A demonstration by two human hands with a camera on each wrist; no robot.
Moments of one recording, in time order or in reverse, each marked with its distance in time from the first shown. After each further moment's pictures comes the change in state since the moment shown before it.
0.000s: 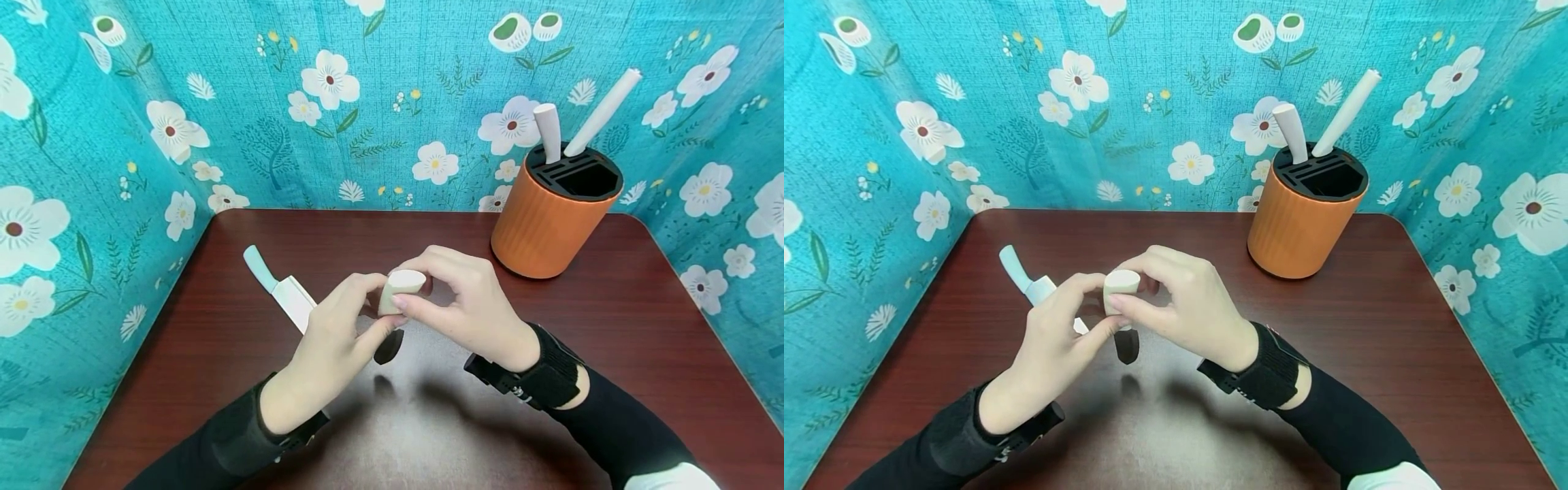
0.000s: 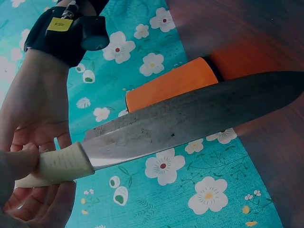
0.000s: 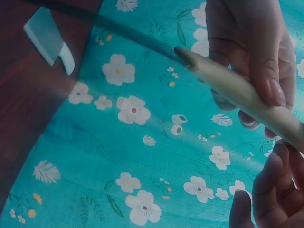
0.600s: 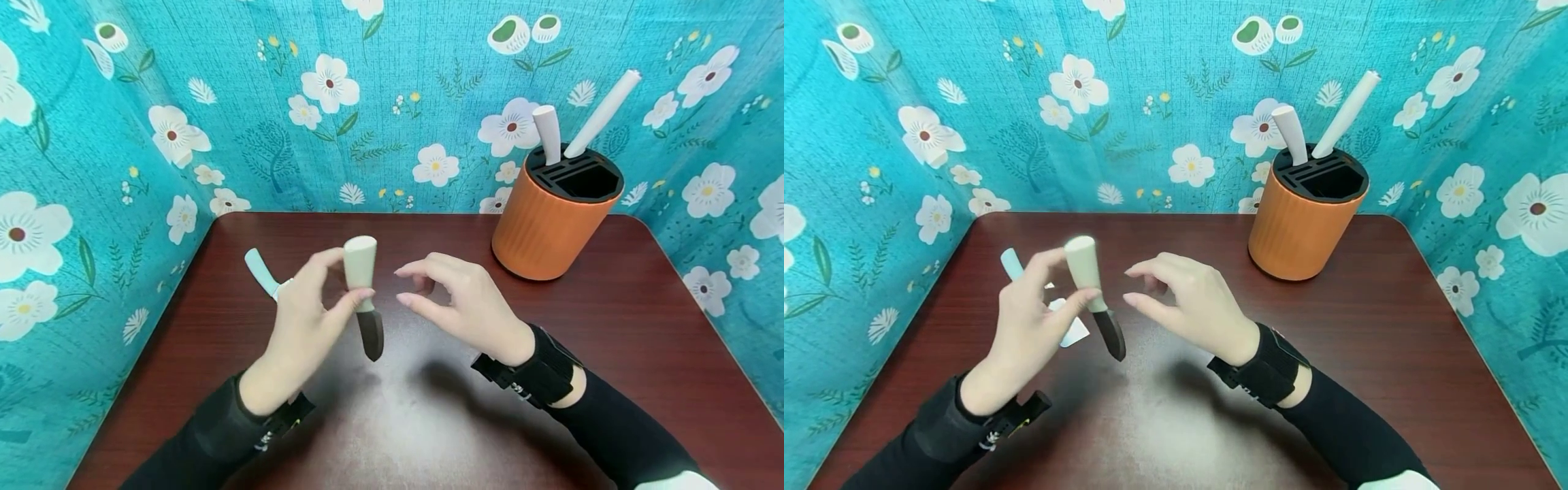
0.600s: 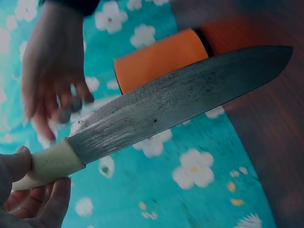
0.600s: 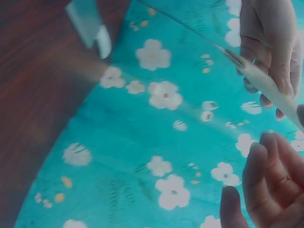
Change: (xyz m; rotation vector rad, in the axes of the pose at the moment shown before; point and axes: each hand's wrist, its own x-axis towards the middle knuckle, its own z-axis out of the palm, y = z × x) left_hand 0.006 -0.024 -0.018 0.062 0.055 -0.217; right_hand -0.015 0.030 0.004 -0.128 -0.090 0.075
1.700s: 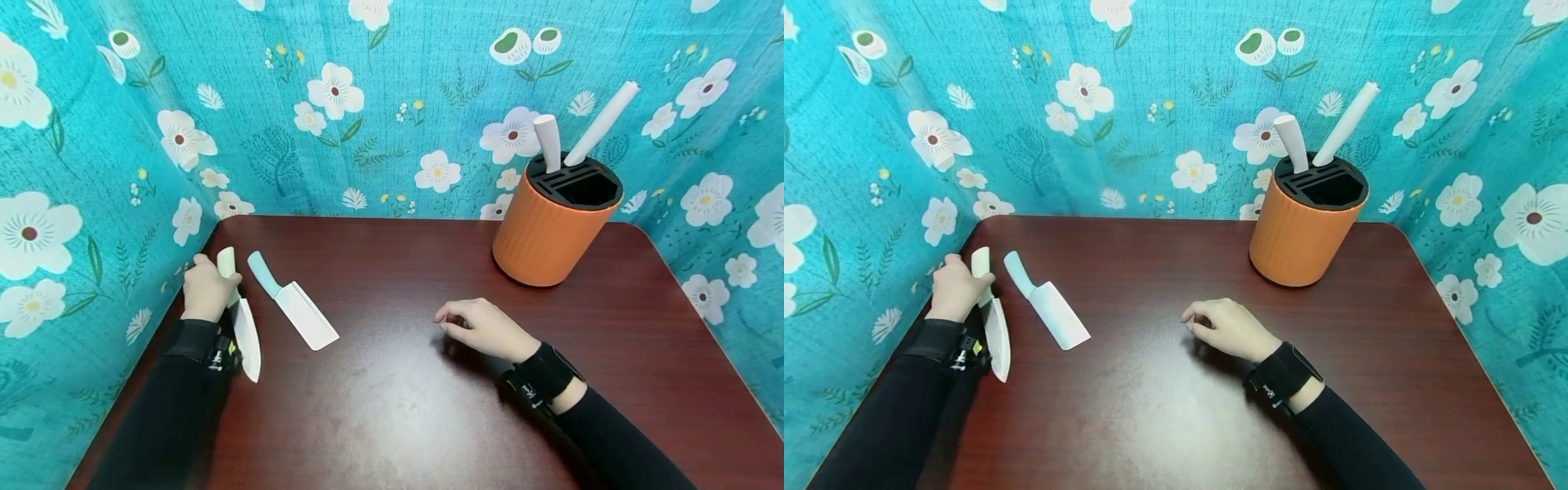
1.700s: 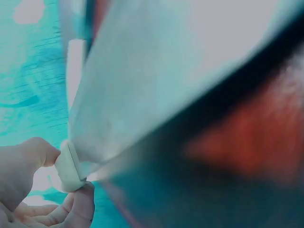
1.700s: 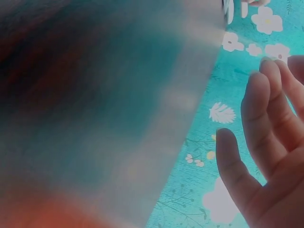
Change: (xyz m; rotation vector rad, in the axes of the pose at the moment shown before) left_hand -0.009 -0.257 -0.070 0.441 -0.235 -0.903; right_hand -0.062 0.097 0.019 -0.026 -0.455 0.338
